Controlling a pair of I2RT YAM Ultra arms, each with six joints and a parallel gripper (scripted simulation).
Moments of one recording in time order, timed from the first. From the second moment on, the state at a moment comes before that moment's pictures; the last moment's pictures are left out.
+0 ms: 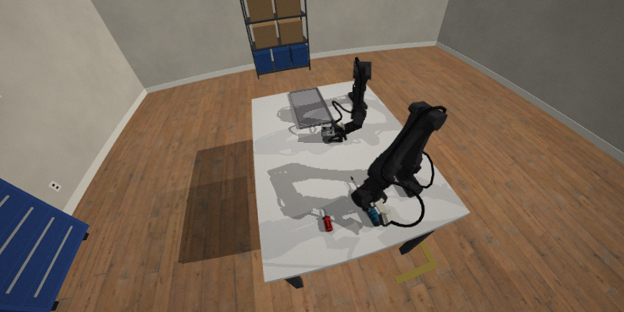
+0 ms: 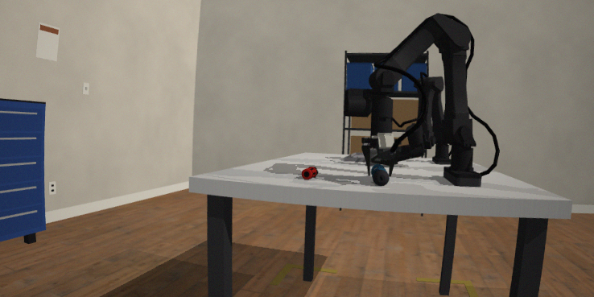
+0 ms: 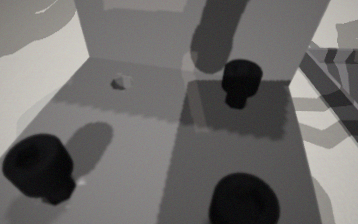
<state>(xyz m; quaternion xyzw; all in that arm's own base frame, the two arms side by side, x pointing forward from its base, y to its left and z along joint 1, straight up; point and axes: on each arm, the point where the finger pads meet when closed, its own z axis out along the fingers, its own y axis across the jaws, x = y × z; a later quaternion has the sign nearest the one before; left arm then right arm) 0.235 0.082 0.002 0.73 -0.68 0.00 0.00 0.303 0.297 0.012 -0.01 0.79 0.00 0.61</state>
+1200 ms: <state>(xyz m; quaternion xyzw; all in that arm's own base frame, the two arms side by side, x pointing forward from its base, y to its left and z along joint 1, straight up) 0.235 0.082 0.002 0.73 -0.68 0.00 0.00 0.303 0.297 0.012 -0.01 0.79 0.00 0.61</state>
